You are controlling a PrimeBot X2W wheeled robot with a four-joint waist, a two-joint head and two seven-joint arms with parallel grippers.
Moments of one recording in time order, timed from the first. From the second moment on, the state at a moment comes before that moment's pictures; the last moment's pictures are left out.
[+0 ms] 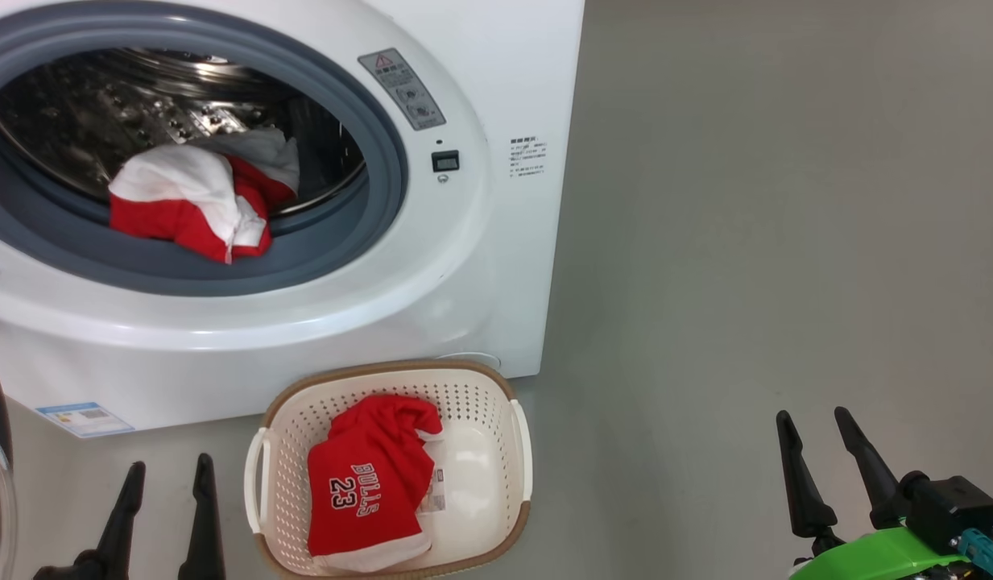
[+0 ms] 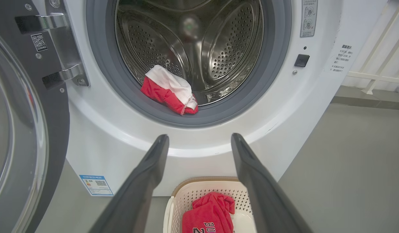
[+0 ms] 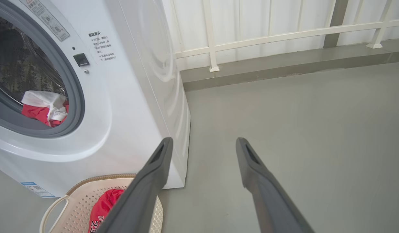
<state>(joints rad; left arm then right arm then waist) 0.03 0.05 0.17 0.17 -0.21 -0.13 -0.26 0.04 -0.04 -0.05 0.23 0.32 0.13 -0.26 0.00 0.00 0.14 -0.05</state>
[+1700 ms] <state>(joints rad) -1.03 0.34 0.27 0.89 -0.08 -0.08 -0.26 -0.21 -0.04 0.06 0.15 0.38 0.13 -0.26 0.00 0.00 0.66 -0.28</state>
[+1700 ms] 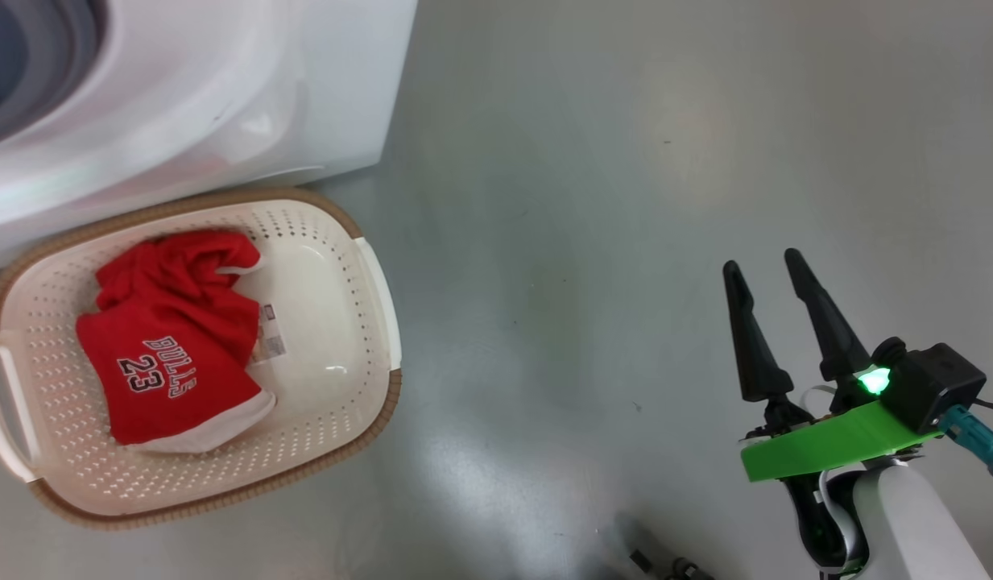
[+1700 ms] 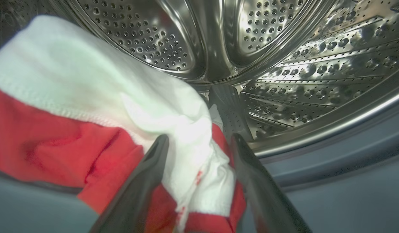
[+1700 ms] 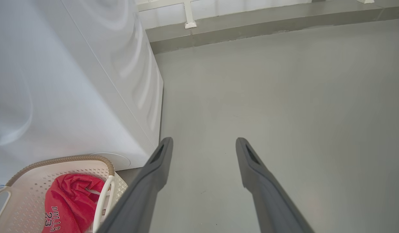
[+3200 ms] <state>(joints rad) -0.84 0.18 0.32 0.57 -0.11 -0.11 -0.26 -0.21 -0.04 0.05 0.17 0.37 0.13 -0.26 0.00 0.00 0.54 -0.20</state>
